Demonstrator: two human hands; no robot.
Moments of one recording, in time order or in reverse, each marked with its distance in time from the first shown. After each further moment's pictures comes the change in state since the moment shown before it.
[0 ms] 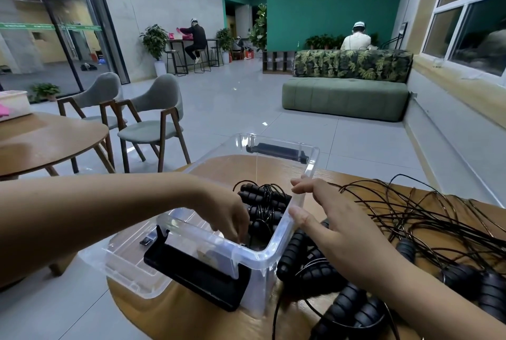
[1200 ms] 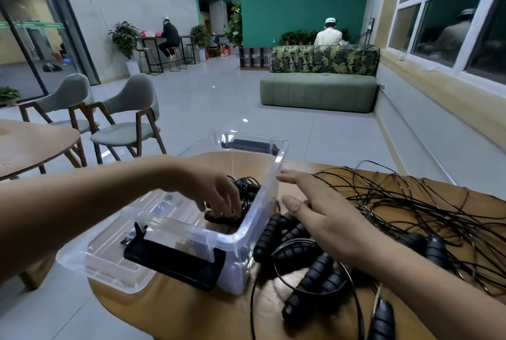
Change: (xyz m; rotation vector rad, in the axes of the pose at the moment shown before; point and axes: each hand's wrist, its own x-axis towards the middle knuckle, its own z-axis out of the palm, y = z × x) left_hand -0.030 0.035 -0.026 -0.253 0.053 -0.012; right_hand -0.023 -0.002 -0.028 0.006 -0.059 0.064
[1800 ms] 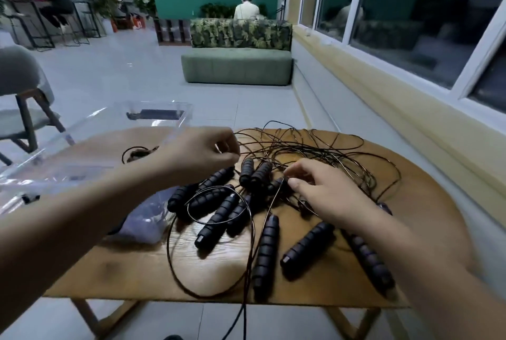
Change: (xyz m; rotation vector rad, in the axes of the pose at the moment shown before) left_hand 0.002 0.165 0.096 -0.033 0.668 0.405; right_hand -0.158 0.048 -0.072 -0.072 0.213 0.426
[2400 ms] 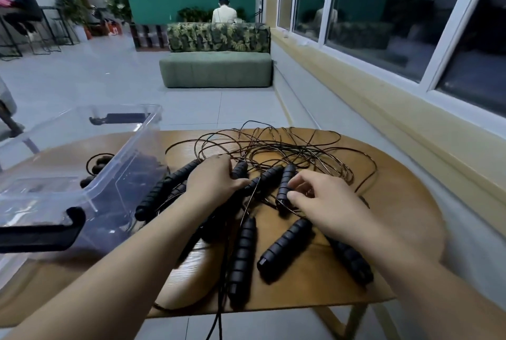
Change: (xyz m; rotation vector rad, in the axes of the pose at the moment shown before) left_hand 0.062 -0.025 0.143 0.313 0.107 -0.173; right_hand -0.027 0.041 -0.008 -0.103 0.096 0.124
